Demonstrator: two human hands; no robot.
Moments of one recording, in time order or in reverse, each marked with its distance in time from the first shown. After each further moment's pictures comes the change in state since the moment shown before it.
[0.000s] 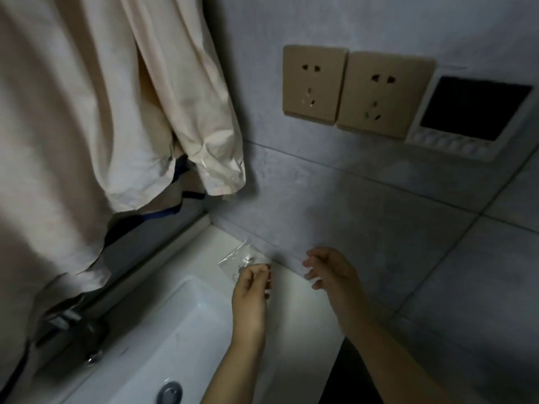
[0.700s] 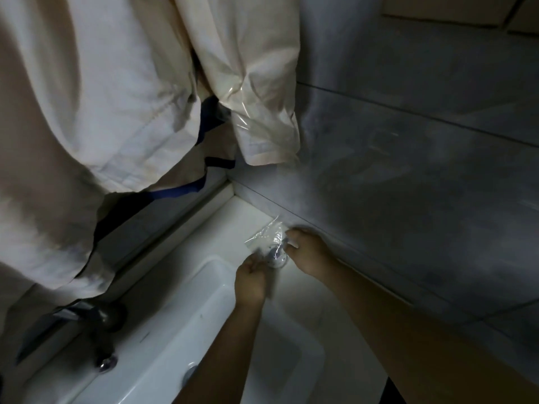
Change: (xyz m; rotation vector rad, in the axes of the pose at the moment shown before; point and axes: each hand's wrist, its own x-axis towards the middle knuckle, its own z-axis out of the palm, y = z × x) left_hand 0.142 -0.105 -0.061 0.239 0.078 -0.244; right_hand 0.144 0.134 0.115 -0.885 -0.294 -0.014
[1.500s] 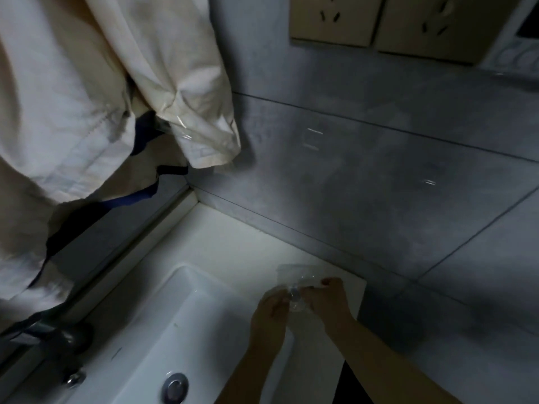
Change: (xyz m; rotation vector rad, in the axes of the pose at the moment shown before) left_hand -0.078 -0.071 0.051 0.070 -0.269 0.265; right_hand -0.138 0.051 -0.012 0.803 0.303 0.679
